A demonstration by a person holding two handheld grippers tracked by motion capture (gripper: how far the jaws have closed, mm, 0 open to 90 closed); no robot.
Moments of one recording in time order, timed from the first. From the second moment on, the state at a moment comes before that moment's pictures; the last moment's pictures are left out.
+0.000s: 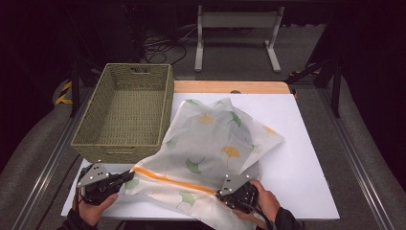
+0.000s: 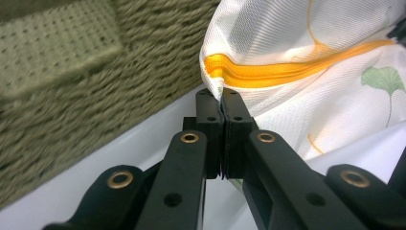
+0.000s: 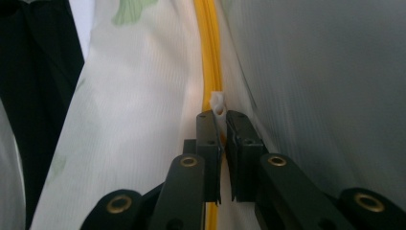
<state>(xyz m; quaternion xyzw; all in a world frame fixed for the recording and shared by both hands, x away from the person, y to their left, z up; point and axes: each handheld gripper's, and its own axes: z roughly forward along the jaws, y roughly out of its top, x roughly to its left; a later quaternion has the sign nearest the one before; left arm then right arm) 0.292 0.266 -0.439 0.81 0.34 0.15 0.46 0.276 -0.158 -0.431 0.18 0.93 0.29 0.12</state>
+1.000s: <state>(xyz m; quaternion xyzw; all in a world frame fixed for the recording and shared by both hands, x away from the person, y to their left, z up) 0.286 0.290 -0.442 0.79 0.39 0.16 0.45 0.241 -0.207 -0.436 0.20 0.94 0.26 0.10</state>
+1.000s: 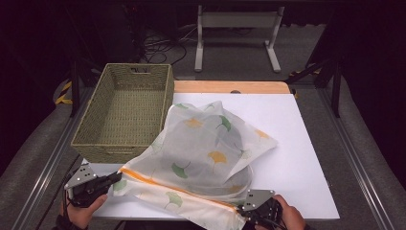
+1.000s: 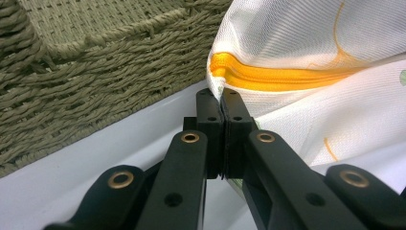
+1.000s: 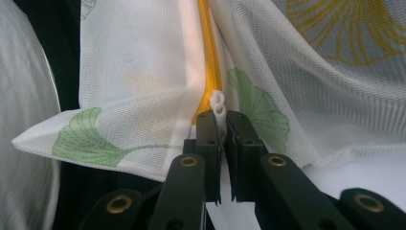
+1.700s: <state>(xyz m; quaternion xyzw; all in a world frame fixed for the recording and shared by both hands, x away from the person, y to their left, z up) 0.276 0.293 -0.438 0.79 0.33 0.18 0.48 0.253 -0.231 -0.416 0.23 0.88 0.38 0.17</state>
